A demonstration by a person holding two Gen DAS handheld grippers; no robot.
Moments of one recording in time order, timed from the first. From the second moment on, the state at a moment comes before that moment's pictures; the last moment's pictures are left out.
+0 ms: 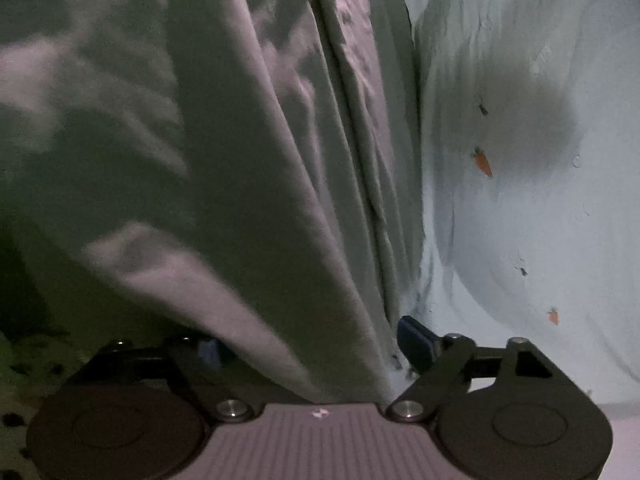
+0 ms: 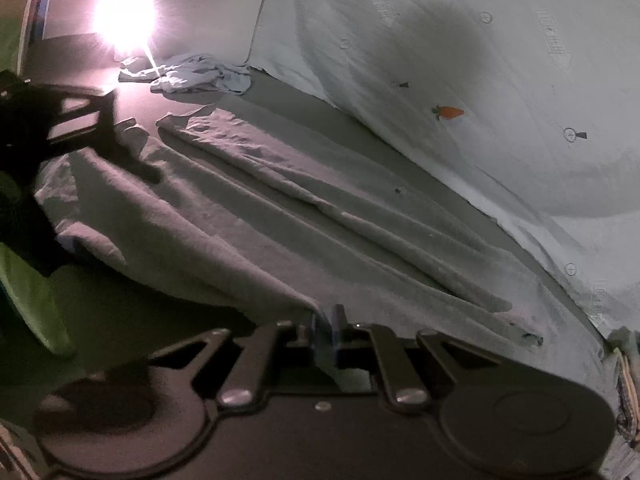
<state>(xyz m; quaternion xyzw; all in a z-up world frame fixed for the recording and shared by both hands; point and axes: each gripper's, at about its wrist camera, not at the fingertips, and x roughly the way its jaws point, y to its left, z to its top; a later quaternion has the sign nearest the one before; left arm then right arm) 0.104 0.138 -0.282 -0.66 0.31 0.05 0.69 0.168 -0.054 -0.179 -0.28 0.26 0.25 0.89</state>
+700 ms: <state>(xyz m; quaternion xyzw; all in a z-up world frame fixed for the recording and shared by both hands) 0.056 0.205 -0.268 -0.63 0.27 0.22 0.70 0.190 -0.070 -0.185 -0.23 0.31 0.27 0.88</state>
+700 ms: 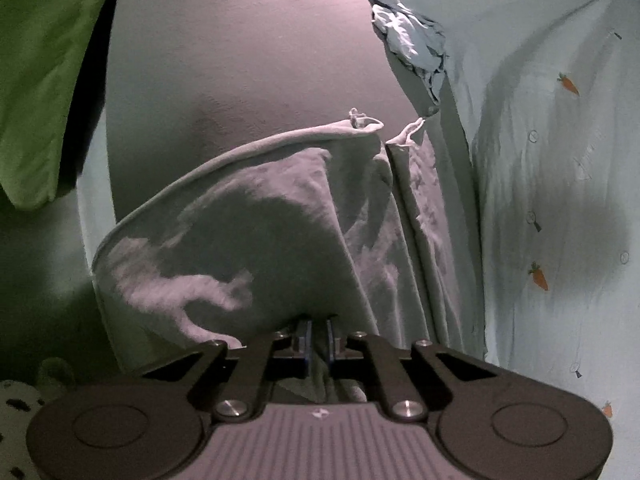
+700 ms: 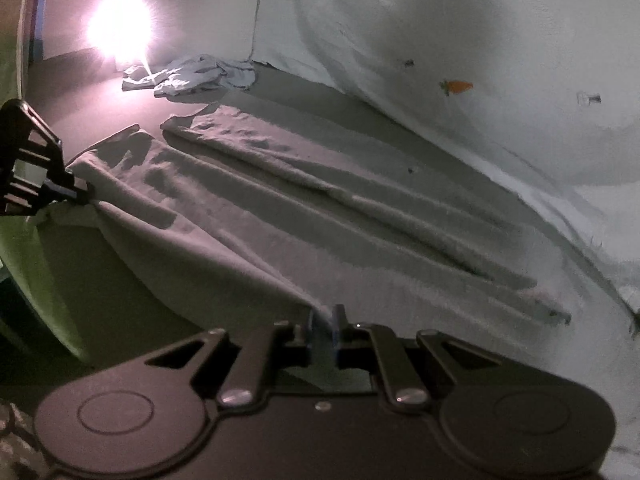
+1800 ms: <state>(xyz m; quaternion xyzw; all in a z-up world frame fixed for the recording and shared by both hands) 0.061 0.186 -0.275 -0.66 0.37 0.25 0.60 0.207 -0.107 -0.189 -0.19 0.35 0.27 0.88</state>
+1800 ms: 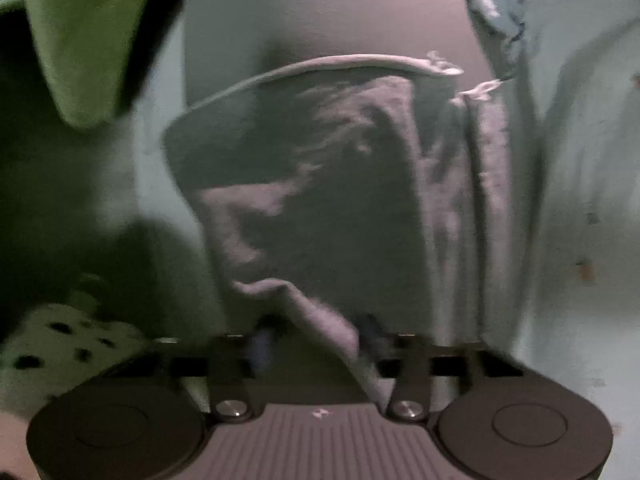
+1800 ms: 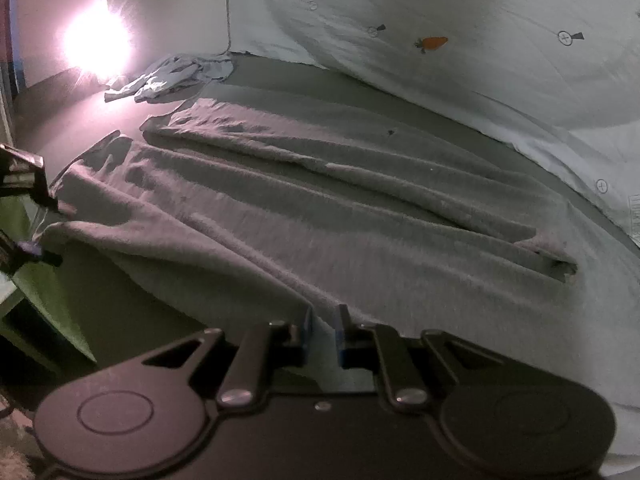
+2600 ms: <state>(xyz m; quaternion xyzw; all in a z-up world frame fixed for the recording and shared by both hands) 0.085 0.192 -0.235 -0.63 0.32 0.38 0.60 0.312 -0.516 -0.199 0.26 0.33 -0.22 0.88</state>
